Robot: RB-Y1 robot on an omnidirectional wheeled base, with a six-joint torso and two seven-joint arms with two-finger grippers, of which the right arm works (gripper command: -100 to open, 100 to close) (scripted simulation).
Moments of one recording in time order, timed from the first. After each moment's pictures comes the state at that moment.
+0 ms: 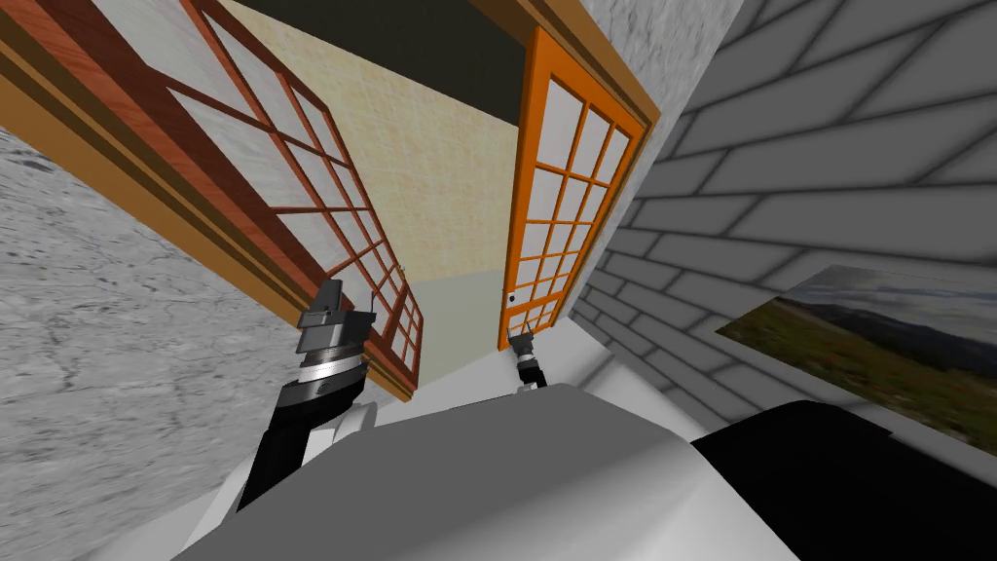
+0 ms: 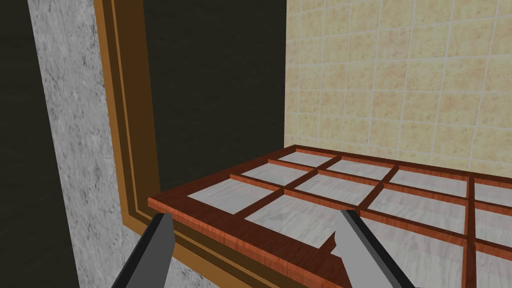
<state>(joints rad) 0.22 -0.09 0.29 -1.28 -0.40 -0.73 -0.77</state>
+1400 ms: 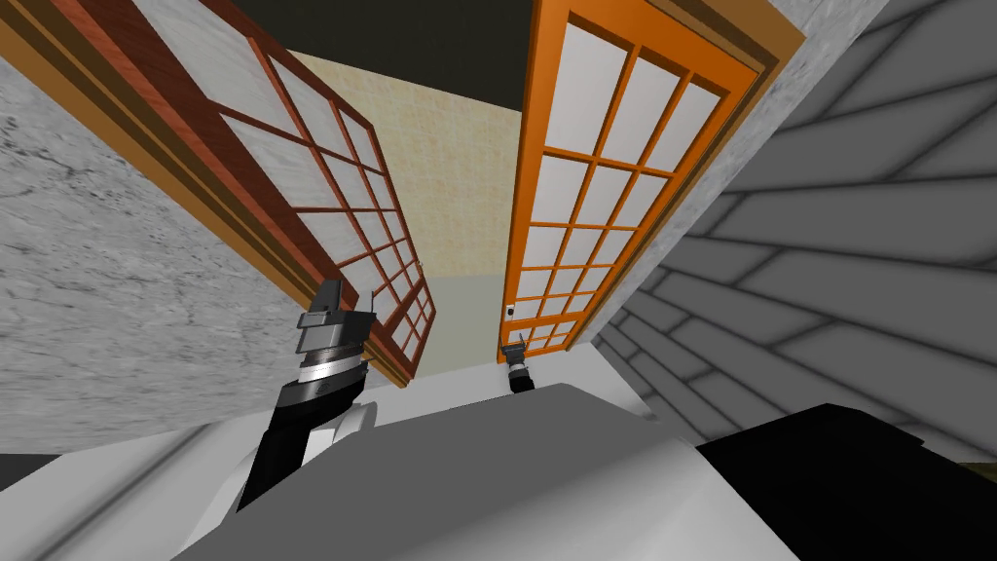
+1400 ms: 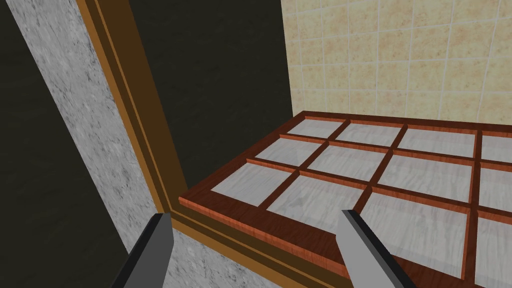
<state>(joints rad) 0.13 -0.03 0.38 -0.98 -0.53 -0.85 -1.02</state>
